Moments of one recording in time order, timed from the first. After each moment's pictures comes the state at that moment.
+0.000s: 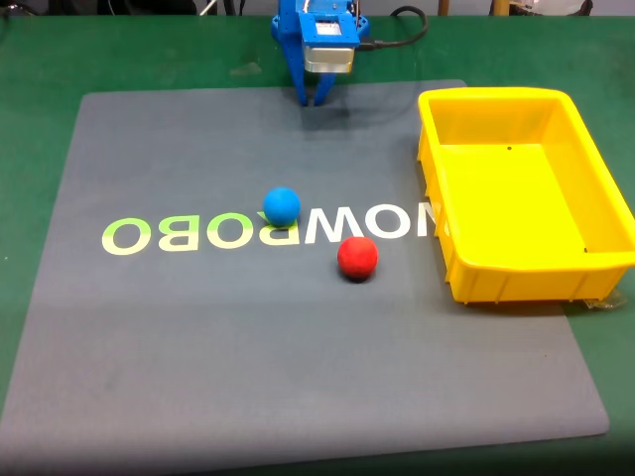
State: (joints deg) arm 6.7 189.9 175.9 78.1 -96.9
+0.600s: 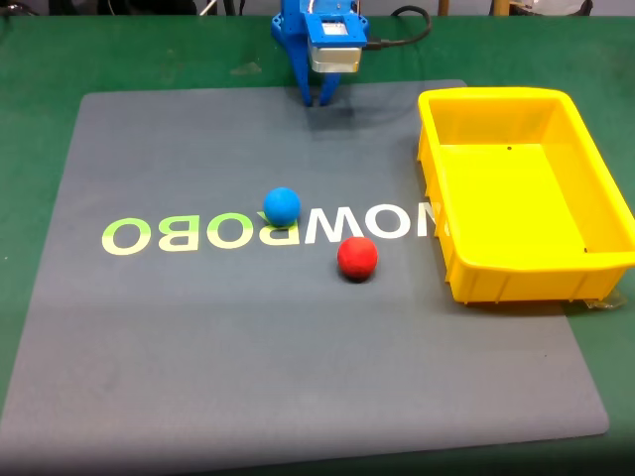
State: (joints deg) arm 4.3 189.9 175.9 78.1 -96.9
